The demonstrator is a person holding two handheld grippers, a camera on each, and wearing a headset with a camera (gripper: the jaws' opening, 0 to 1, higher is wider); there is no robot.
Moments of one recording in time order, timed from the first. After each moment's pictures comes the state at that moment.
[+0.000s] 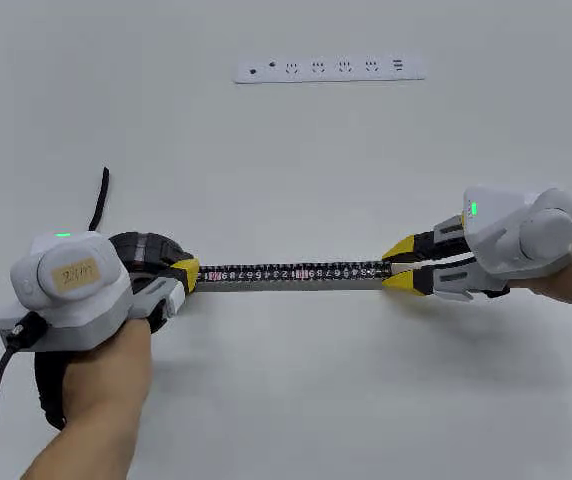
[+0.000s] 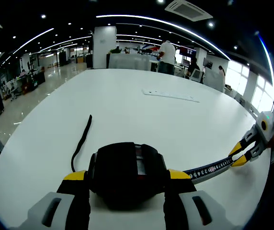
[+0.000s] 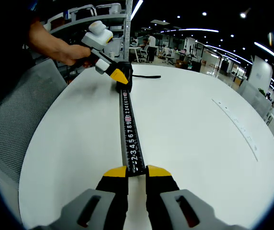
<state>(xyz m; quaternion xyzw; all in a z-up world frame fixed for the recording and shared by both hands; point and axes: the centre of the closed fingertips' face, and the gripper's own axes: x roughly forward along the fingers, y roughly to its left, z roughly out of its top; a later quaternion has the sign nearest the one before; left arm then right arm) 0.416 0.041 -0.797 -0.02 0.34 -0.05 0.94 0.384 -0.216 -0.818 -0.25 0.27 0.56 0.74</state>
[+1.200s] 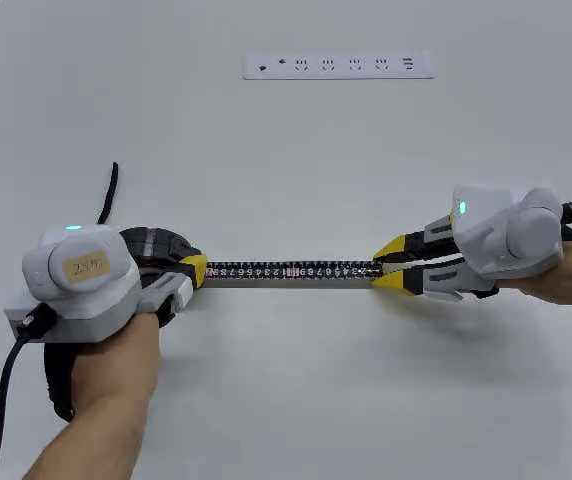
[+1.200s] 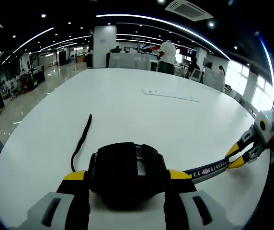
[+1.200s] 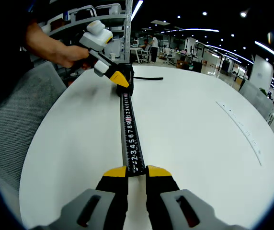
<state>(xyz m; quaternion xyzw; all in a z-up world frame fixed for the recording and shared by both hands) 0.417 0.043 -0.798 -0.02 0.34 -0.05 0.94 0.385 -0.196 -0.818 -0.25 0.27 0.57 0.74</state>
